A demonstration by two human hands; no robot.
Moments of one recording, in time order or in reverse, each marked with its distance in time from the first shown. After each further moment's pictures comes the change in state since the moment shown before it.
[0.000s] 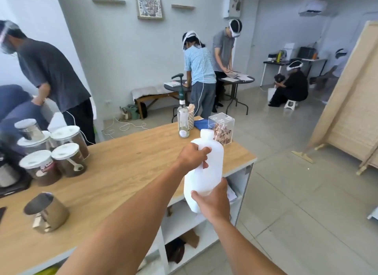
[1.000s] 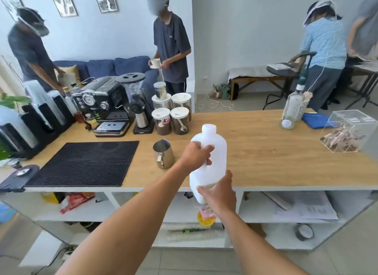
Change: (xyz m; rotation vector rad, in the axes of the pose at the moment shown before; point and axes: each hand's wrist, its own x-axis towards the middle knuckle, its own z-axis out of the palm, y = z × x) left_hand -0.150 -0.148 -0.193 -0.038 0.448 -0.272; right_hand -0.137 -0.067 0.182 -0.134 -0.504 -0.229
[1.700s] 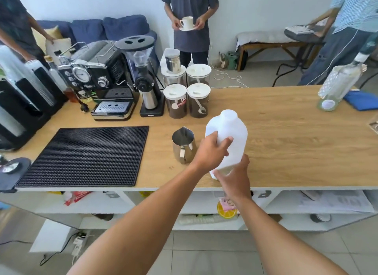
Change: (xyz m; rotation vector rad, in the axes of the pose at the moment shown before) left_hand 0.091 -0.091 -0.049 -0.022 -0.009 0.142; right_hand 0.078 -0.026 0.108 0.169 0.014 0.015
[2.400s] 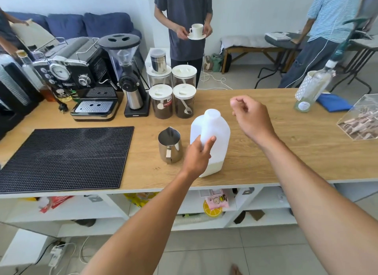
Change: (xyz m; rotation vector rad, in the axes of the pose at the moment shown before) left_hand -0.003 -0.022 0.021 -0.083 0.092 0.061; right_hand 0.064 -0.132 -0.106 -0.164 0.096 -0.481
